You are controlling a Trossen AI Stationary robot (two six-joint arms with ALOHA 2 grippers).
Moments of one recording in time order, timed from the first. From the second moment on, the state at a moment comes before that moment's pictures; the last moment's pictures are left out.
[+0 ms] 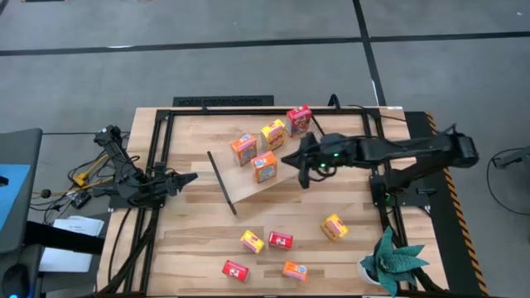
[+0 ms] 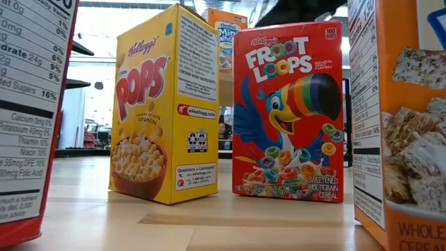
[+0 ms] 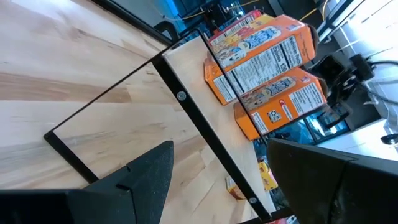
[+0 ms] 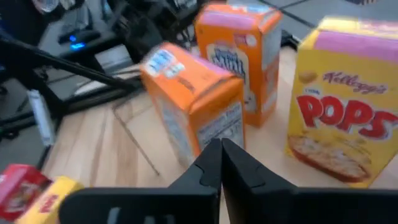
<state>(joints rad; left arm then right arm) -0.90 0.02 0.01 -0.01 -1.36 -1.06 -0.02 1.26 0.93 -0.04 0.10 0.28</state>
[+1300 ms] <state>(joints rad) -0.90 0.02 0.01 -0.01 -1.37 -1.04 0.09 1.41 0.96 0.15 0.09 0.34</state>
